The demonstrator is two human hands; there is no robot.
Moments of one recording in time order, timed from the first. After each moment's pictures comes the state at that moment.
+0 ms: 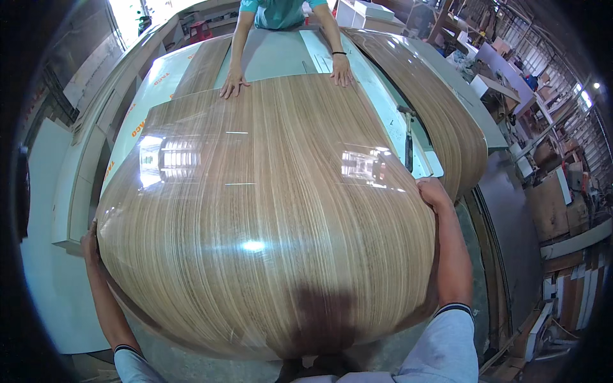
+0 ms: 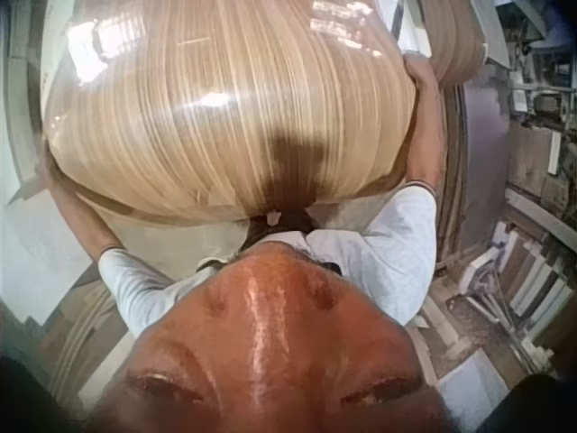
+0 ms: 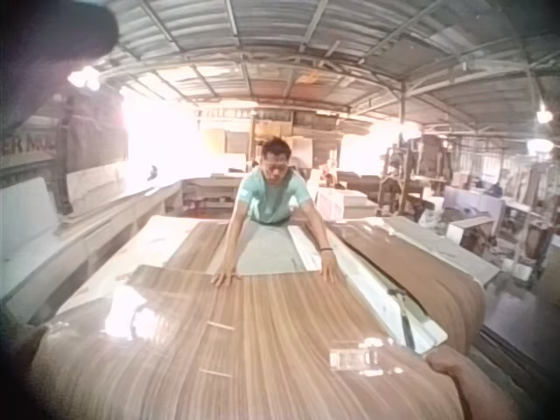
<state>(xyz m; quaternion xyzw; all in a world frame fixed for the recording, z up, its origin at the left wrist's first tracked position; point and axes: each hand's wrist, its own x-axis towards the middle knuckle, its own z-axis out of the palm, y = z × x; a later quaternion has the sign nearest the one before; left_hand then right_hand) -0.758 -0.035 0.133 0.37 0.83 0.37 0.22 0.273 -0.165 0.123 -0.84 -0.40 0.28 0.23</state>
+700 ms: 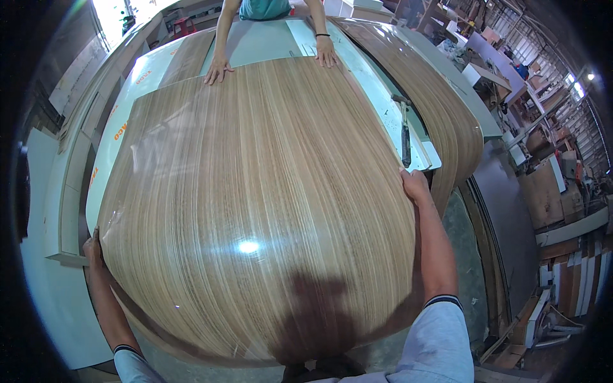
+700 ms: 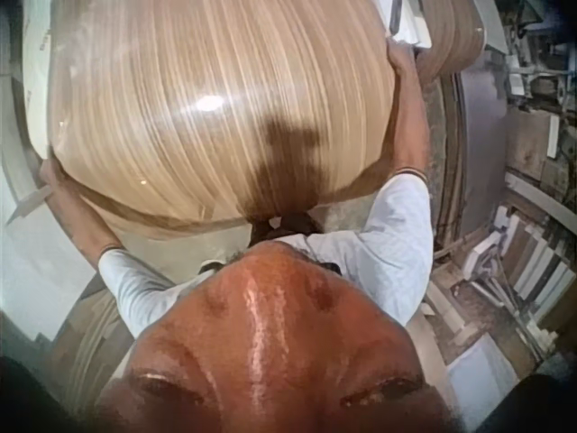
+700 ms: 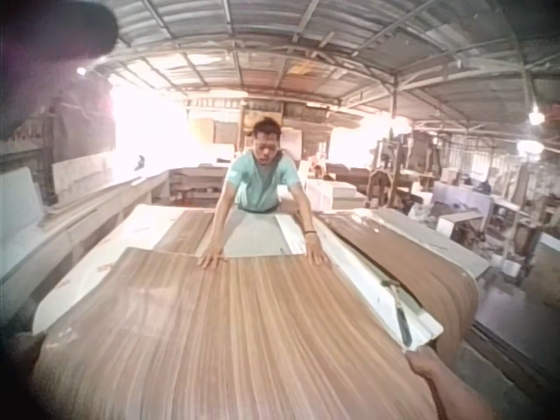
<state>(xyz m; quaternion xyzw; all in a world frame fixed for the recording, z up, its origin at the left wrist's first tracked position) -0.772 0.005 0.044 0.42 0.84 0.33 0.12 0.273 -0.136 0.037 -0.88 -0.37 0.13 0.24</state>
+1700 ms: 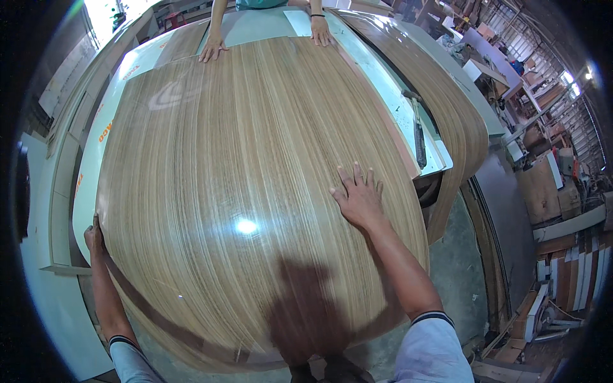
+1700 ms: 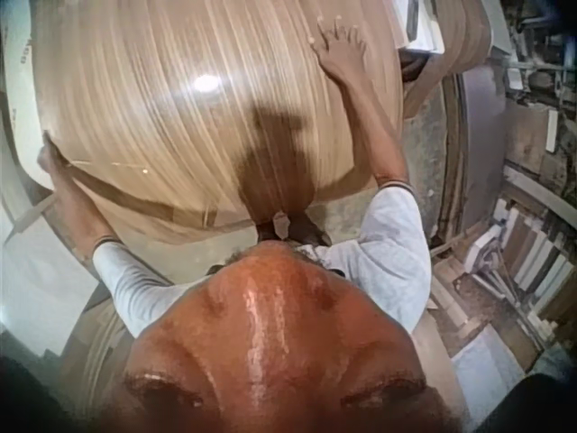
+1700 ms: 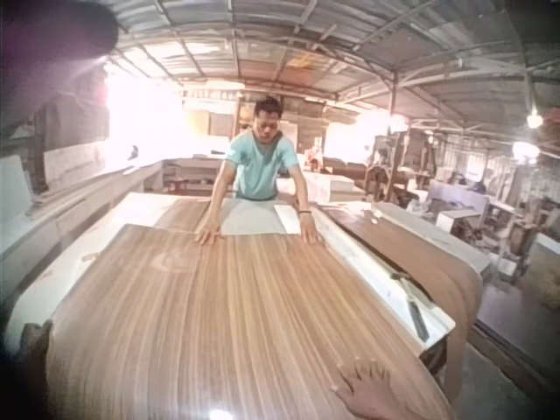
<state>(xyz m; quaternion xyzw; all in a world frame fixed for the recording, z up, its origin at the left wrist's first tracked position) -0.735 0.110 -0.040 0.45 0.83 0.33 0.08 0.063 -0.091 0.029 -0.81 -0.59 0.06 0.00</state>
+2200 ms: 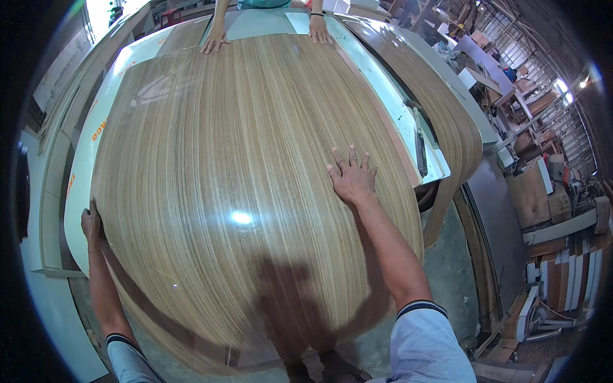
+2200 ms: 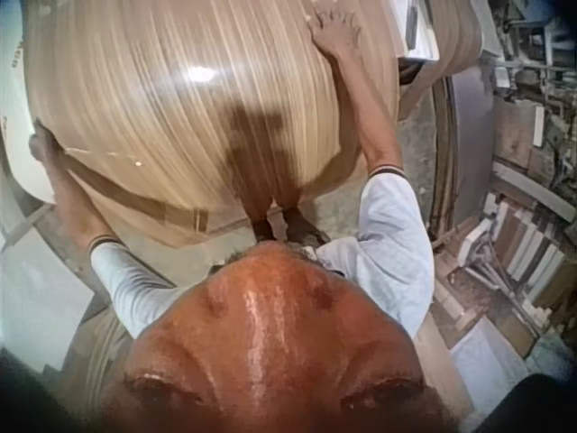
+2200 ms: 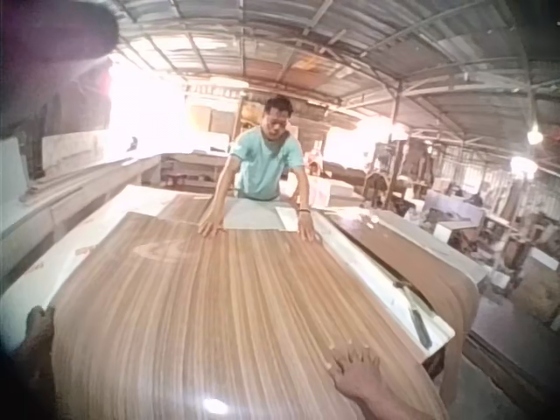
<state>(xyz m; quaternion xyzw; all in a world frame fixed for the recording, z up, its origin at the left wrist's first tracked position) -0.724 0.162 -0.029 0.48 0.84 0.25 0.02 0.058 -0.005 0.020 -0.83 -0.56 0.05 -0.04</state>
